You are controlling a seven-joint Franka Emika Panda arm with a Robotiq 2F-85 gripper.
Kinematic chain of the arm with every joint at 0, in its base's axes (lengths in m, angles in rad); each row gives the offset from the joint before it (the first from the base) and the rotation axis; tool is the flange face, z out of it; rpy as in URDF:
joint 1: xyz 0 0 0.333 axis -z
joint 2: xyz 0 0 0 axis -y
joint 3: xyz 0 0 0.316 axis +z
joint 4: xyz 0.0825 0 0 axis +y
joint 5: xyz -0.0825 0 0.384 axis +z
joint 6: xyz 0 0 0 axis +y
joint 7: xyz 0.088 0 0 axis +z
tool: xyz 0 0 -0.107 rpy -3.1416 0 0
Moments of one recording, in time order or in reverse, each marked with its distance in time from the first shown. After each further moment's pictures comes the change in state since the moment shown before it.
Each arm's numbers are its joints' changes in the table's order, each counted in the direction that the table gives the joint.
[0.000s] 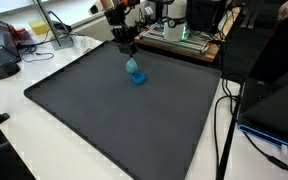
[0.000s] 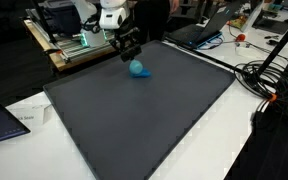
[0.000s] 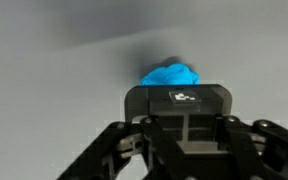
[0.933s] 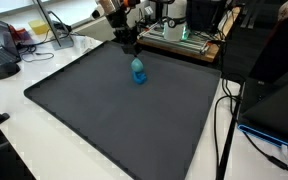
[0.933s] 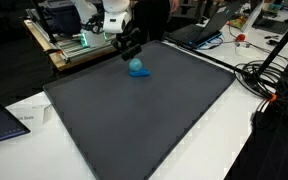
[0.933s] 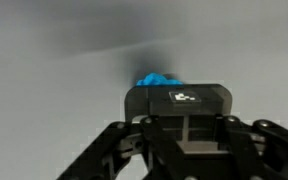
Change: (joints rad) arm -0.003 -0.039 0.002 -0.046 -0.007 0.102 0.004
